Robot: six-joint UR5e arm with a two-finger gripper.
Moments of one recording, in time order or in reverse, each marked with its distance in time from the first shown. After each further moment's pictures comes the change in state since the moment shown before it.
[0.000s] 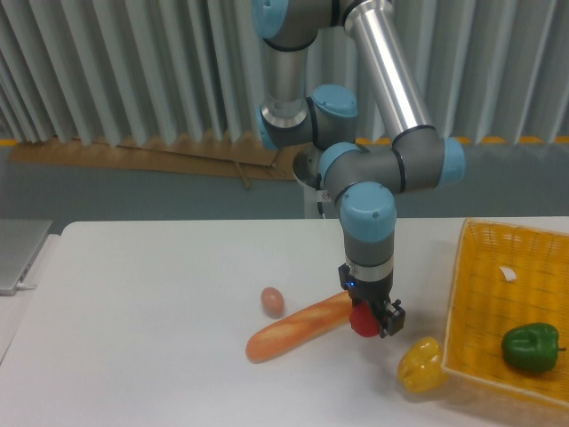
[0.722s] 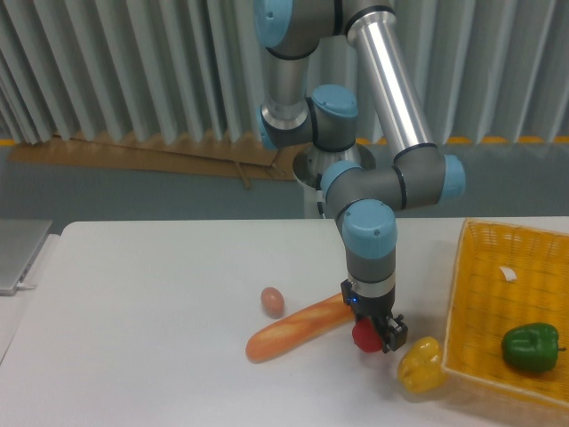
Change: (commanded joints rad) arm -0.002 -0.025 0.000 0.041 0.003 -0.002
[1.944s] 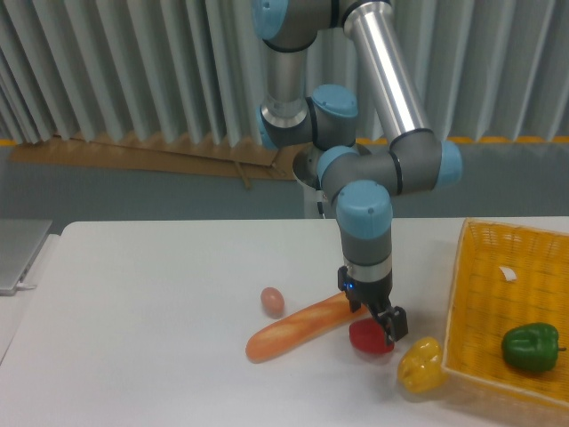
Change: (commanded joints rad) arm -0.008 0.113 -0.005 -0.043 0.005 0.005
